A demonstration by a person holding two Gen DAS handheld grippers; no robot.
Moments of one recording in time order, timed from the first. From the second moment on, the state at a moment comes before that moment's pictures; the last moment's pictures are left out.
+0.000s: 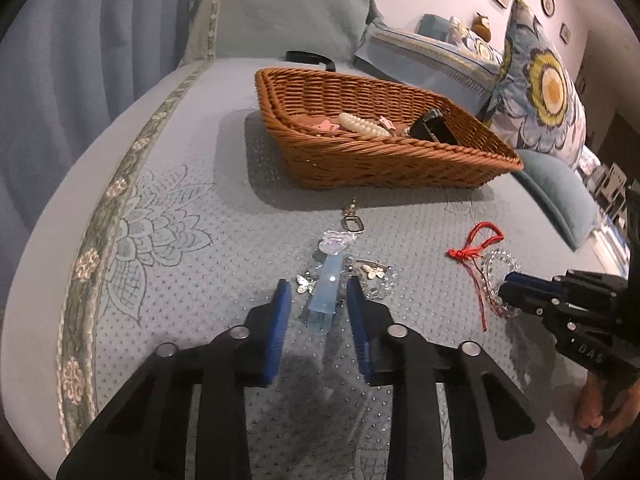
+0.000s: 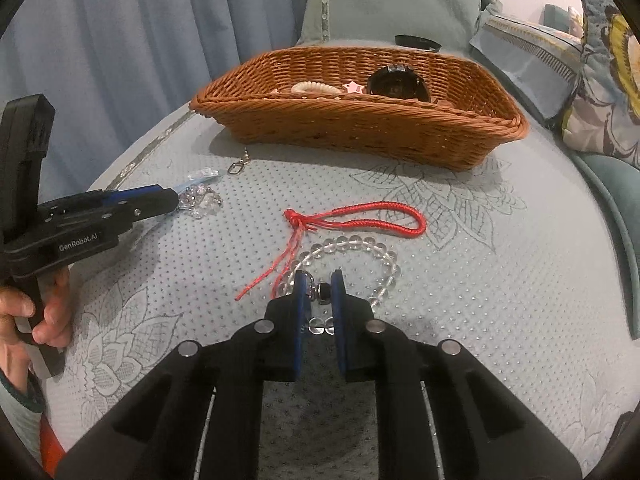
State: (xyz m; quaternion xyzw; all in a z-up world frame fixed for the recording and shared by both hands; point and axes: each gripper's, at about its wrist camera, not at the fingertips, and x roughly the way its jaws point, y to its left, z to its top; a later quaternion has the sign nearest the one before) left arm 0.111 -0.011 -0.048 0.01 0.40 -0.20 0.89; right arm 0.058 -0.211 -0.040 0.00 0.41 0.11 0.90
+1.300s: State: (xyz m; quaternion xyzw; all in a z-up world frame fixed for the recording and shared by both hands) left arm 0.103 -0.017 0.035 -0.05 0.26 -0.24 0.93; right arm 0.055 -0.257 0.046 0.08 0.28 0.11 0.95
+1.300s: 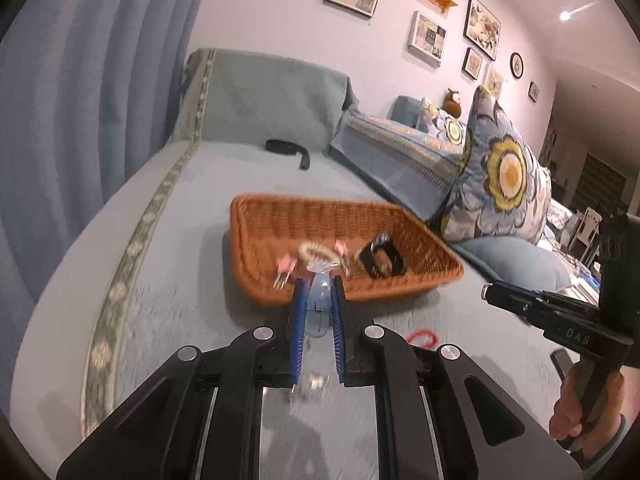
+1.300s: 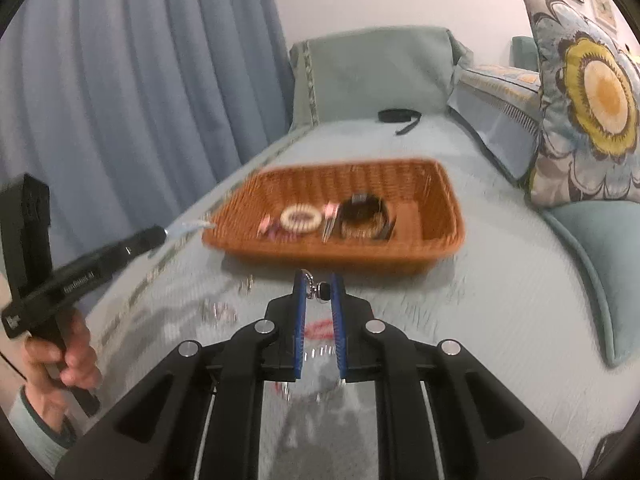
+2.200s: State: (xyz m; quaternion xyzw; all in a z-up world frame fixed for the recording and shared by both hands) left arm 0.208 -0.065 -0.007 -0.04 0.28 -0.23 0.93; right arm 0.279 -0.251 0.017 0.10 0.42 0.11 0.90
